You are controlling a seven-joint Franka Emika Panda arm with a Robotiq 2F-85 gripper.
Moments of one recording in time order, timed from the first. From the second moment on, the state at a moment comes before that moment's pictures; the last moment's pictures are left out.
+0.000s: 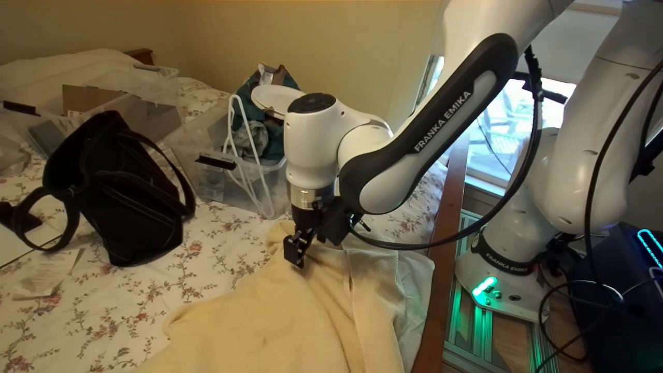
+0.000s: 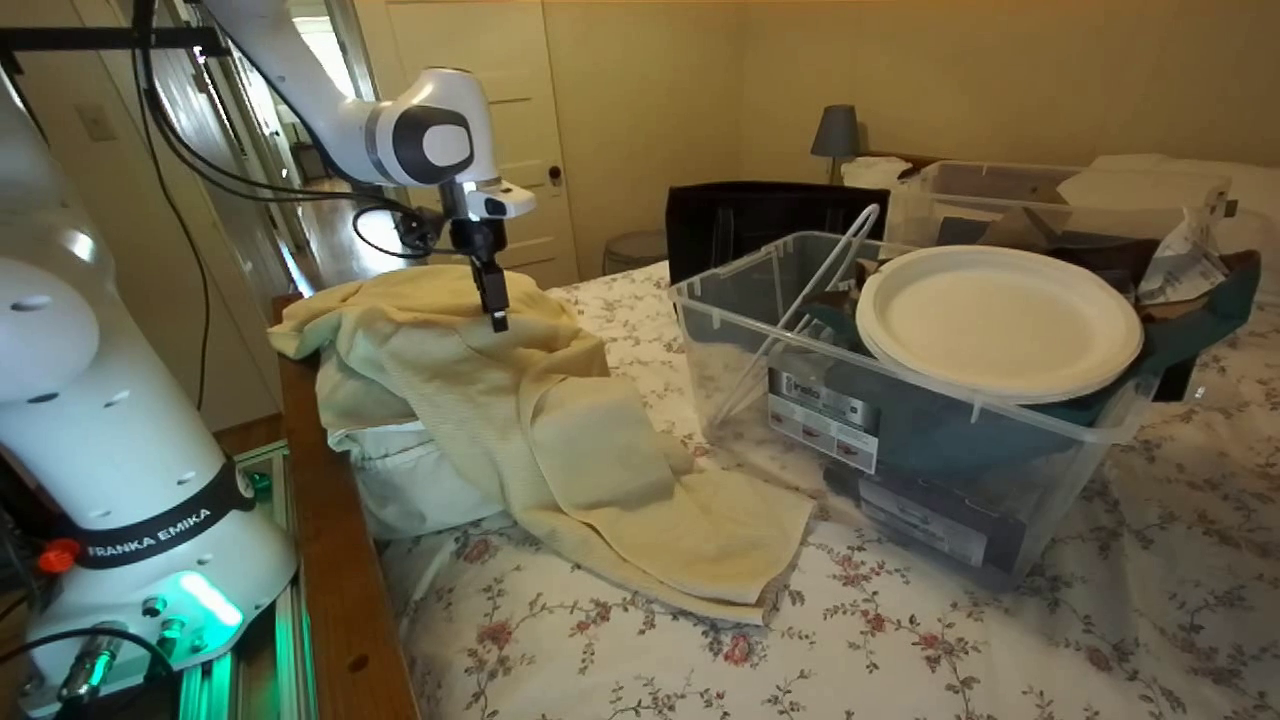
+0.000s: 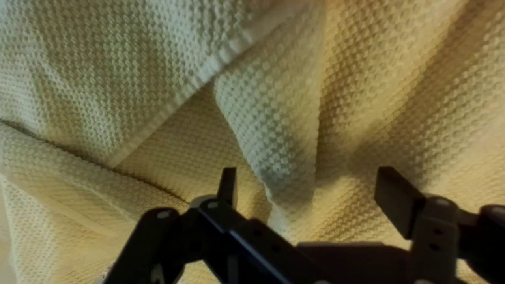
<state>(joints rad) 0.16 0.04 0.34 -2.51 -0.03 2.53 0.65</state>
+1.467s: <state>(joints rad) 0.23 -0.28 0.28 -2.44 0.04 2.20 0.55</state>
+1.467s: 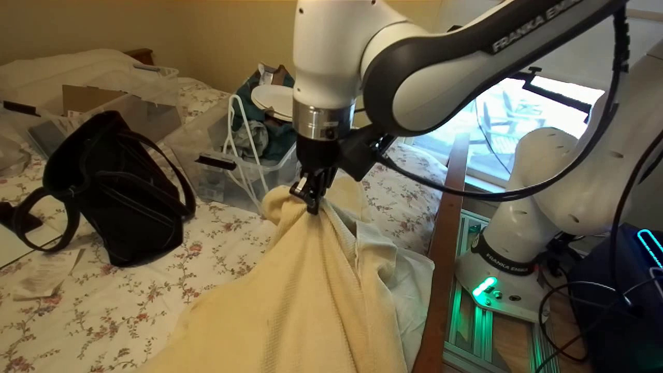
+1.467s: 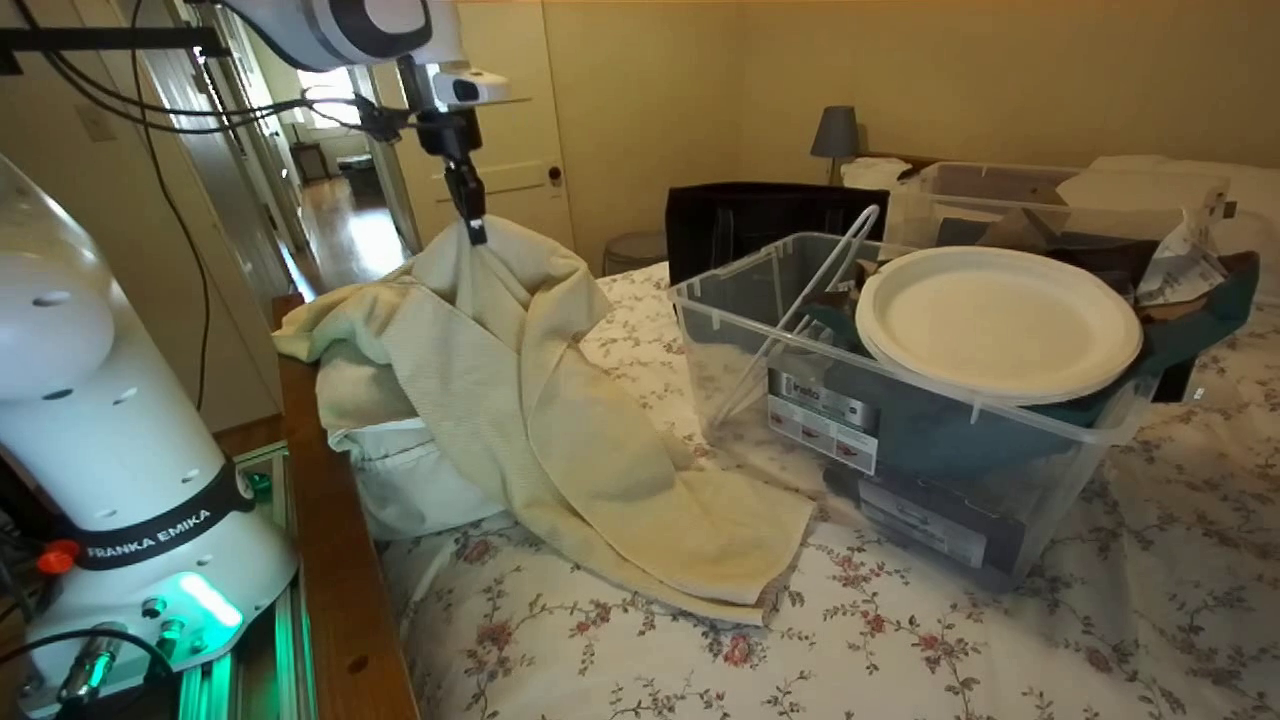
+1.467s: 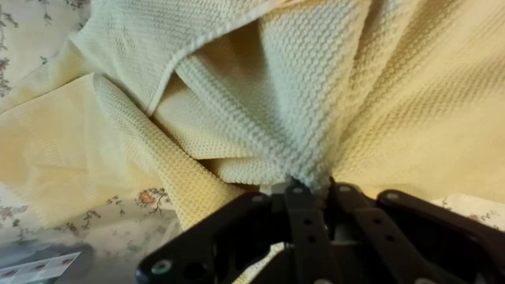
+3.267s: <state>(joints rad) 0.26 -0.37 0.29 -1.98 0.18 1.95 0.13</state>
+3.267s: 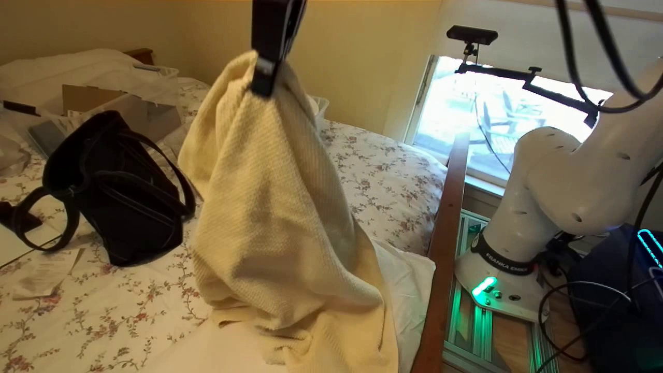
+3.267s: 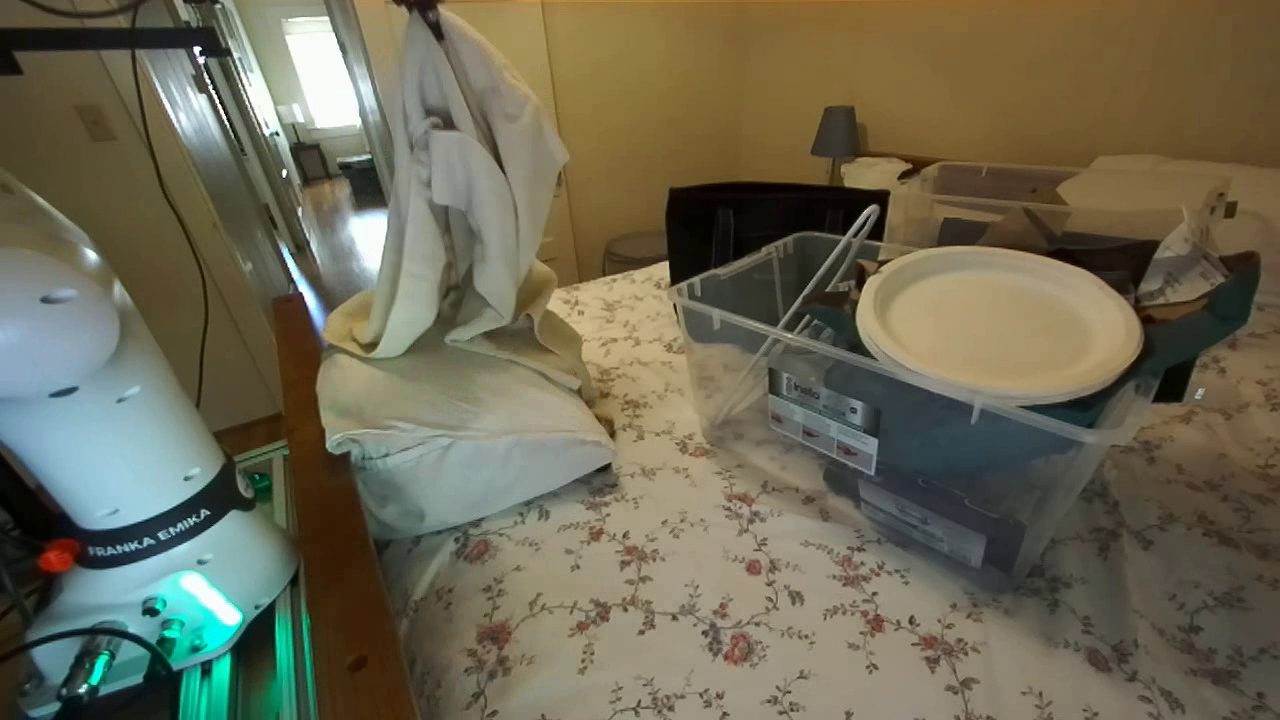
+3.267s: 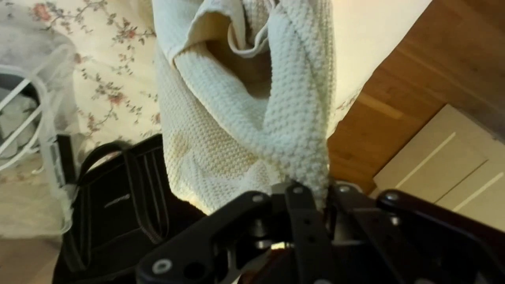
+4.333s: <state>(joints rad) 0.31 -0.20 0.26 -2.35 0.46 2.07 -0.06</state>
